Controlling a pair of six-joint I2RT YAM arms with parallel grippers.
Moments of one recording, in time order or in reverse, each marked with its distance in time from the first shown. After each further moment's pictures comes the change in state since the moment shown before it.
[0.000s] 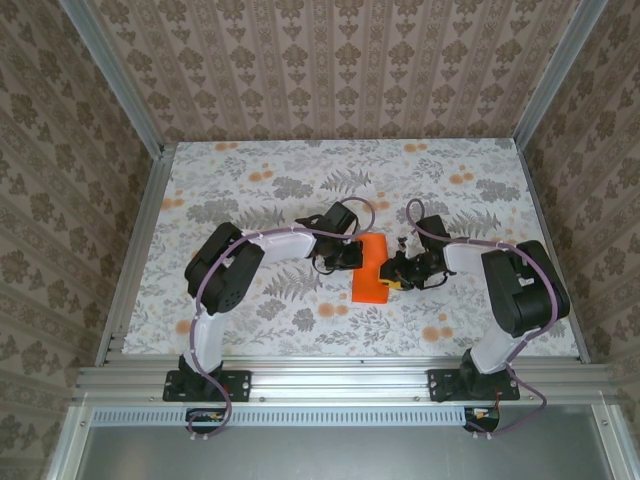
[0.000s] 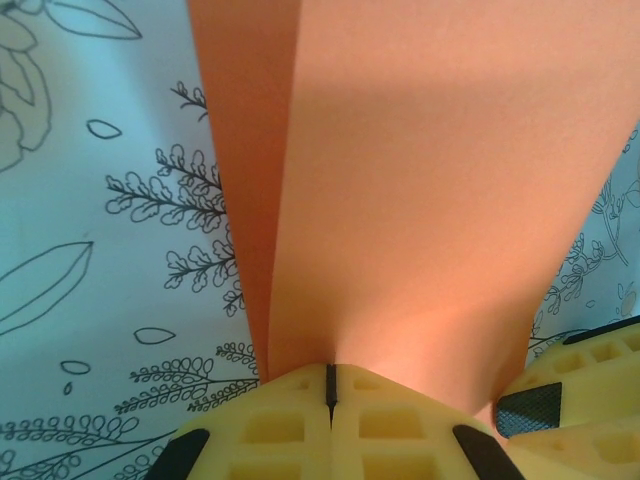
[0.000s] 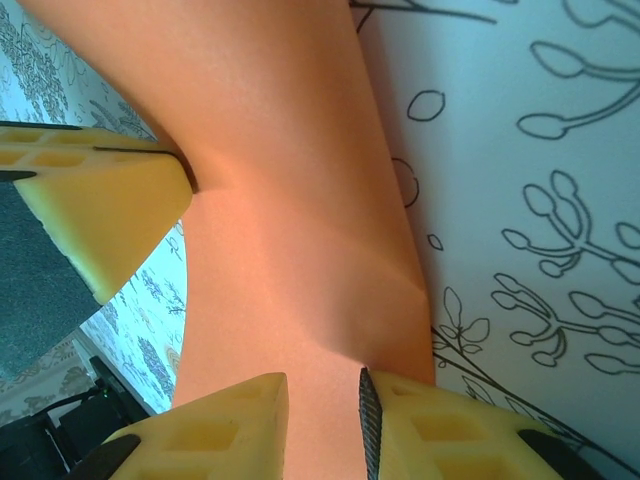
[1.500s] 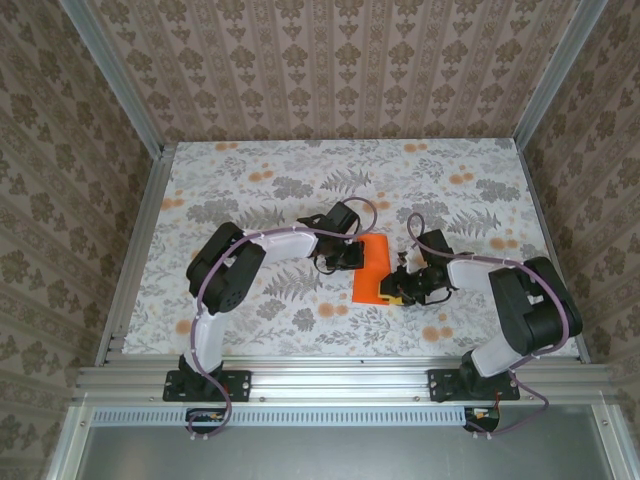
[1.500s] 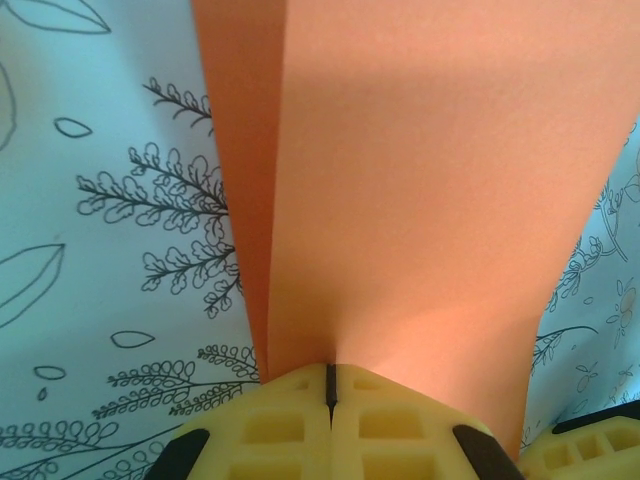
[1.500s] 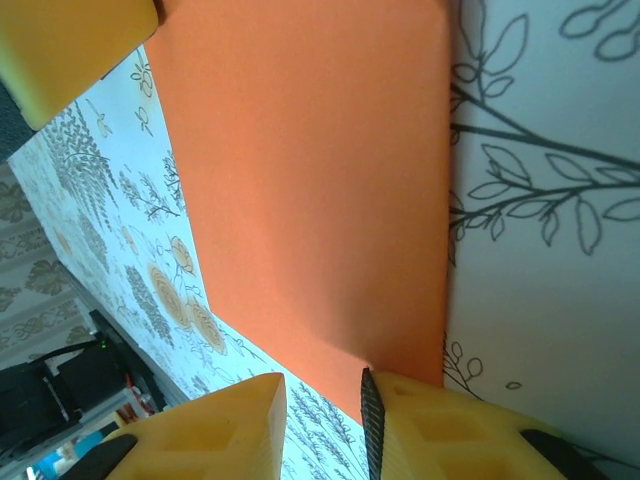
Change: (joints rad) left arm -0.007 0.010 0.019 -0.018 0.001 0.007; right arm 0.039 -0.125 -0.138 0.005 -0.026 0.022
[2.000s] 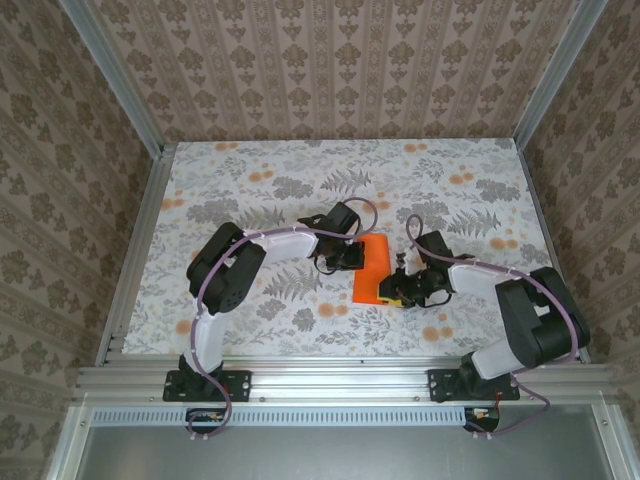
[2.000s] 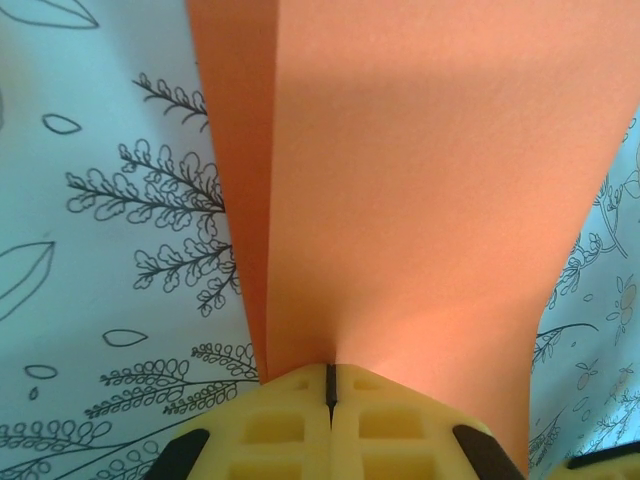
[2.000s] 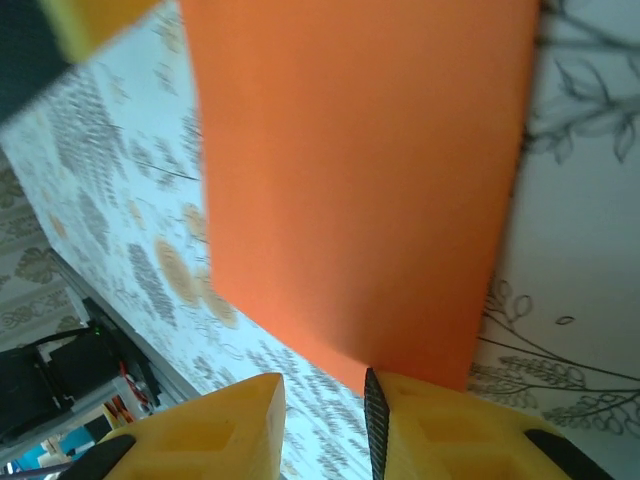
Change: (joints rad) left arm -0.002 0.002 0.003 -0.003 0.000 0.004; right arm 0.038 -0.042 -0.022 -0.017 0.011 0.013
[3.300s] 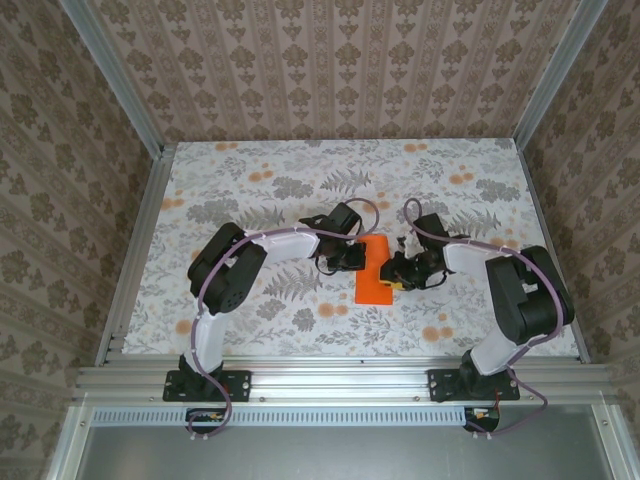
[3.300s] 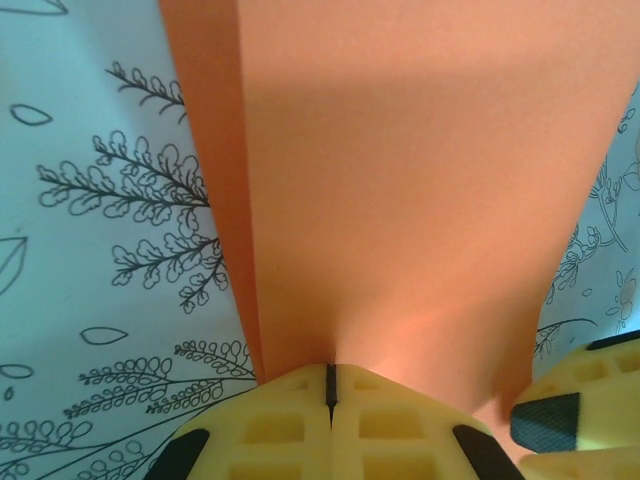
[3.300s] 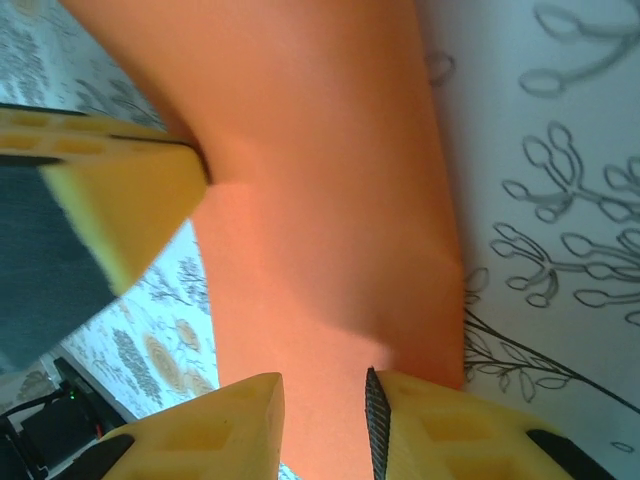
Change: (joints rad) left arm -0.007 0.004 0.009 -0.009 0.000 0.005; right arm -0.057 0.124 0.203 -0.087 0.083 -0.063
